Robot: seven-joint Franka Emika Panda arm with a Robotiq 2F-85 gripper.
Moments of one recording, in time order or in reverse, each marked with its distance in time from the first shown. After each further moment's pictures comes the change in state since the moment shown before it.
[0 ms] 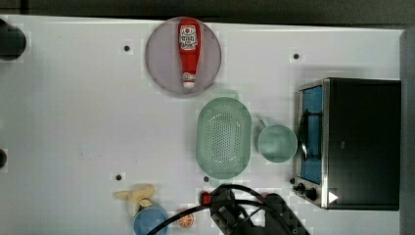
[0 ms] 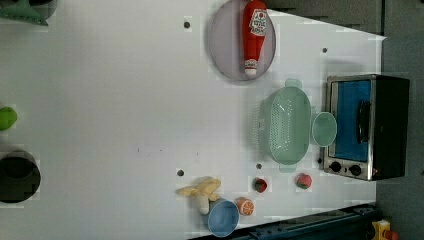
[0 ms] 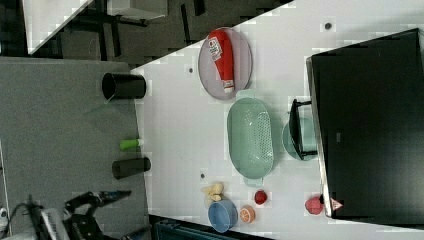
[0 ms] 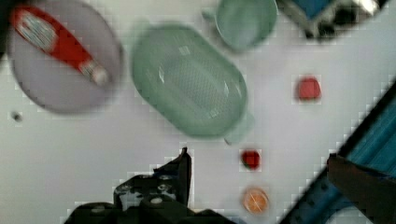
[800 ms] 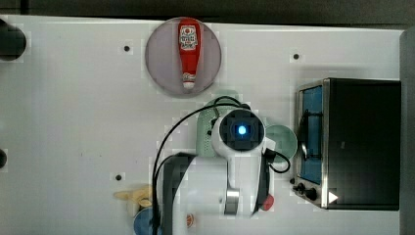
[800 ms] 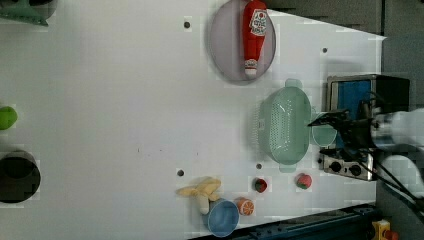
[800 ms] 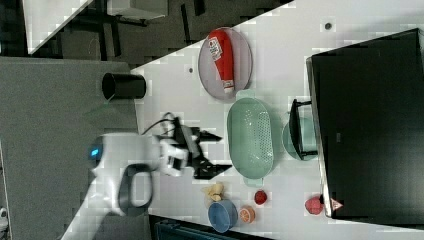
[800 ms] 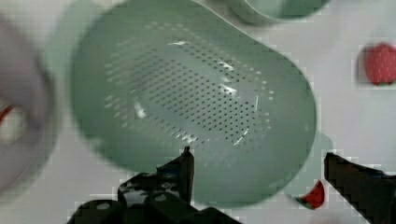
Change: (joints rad) arm 0.002 0.676 0.000 -0.174 0.025 0.553 0.271
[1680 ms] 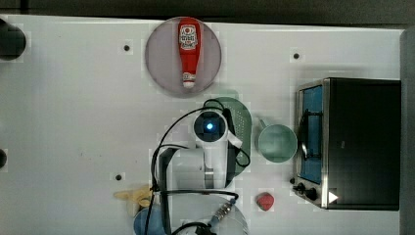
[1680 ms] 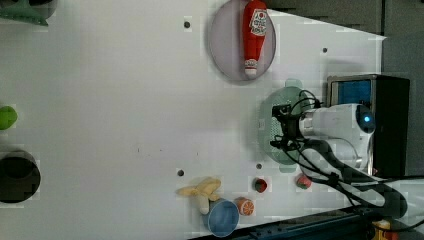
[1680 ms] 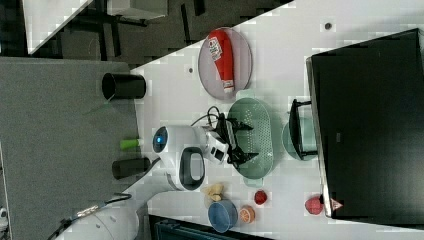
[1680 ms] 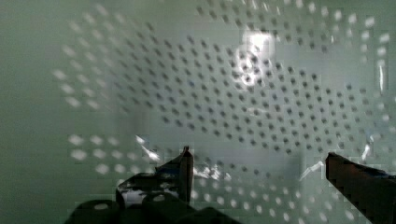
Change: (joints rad) arm 0.025 0.429 0.065 -0.006 -0.035 0.466 0.306
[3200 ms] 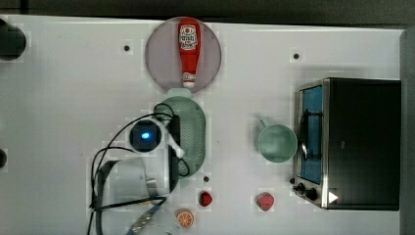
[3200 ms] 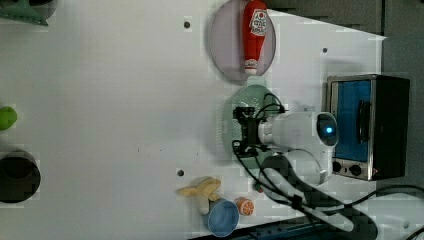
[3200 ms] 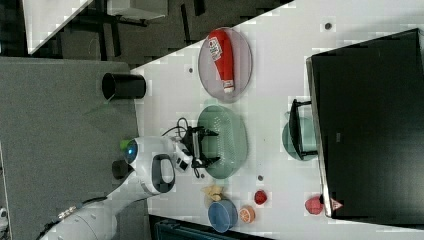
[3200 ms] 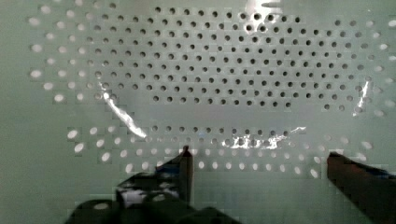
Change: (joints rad) arm 0.282 0.006 0.060 0.023 0.206 0.055 0.308
